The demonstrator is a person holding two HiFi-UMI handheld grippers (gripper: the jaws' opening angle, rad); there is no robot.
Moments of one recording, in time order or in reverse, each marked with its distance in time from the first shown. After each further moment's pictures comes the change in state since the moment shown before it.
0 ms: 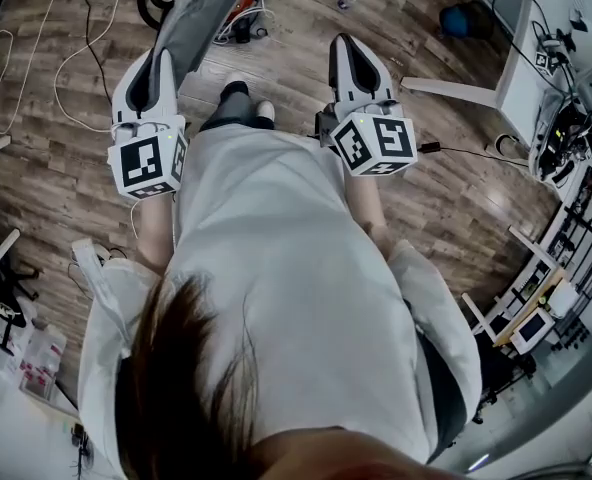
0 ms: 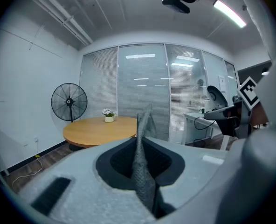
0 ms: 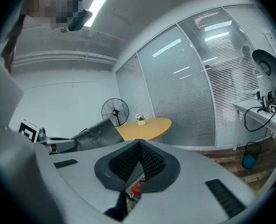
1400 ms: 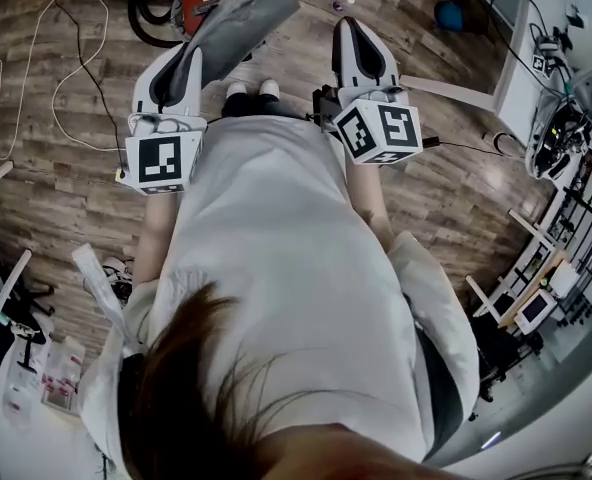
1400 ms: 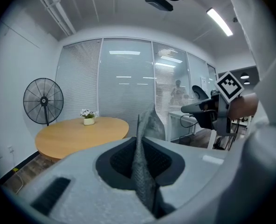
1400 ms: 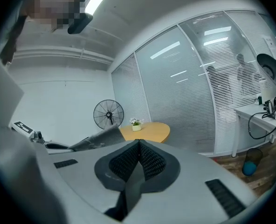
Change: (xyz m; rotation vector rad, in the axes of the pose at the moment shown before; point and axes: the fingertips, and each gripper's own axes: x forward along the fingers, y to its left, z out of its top) left arm 0.098 0.002 0.020 0.080 0.011 -0.257; right arm 0.101 -0.013 0.042 -0.014 -0.034 -0.070
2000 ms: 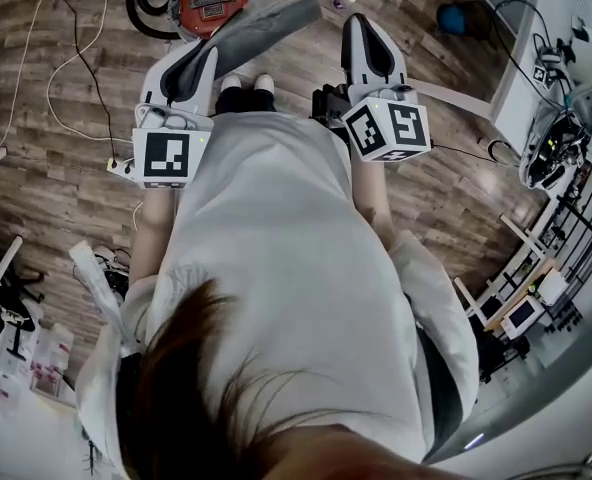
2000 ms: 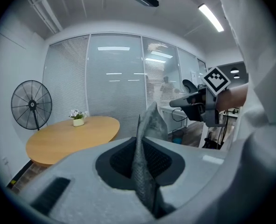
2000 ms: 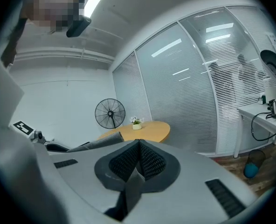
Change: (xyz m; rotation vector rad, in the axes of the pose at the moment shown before) left arm 0.025 -0.032 0.000 0.082 0.045 -0.092; right arm 0.011 -0.028 0.005 -0.005 0.017 0.035
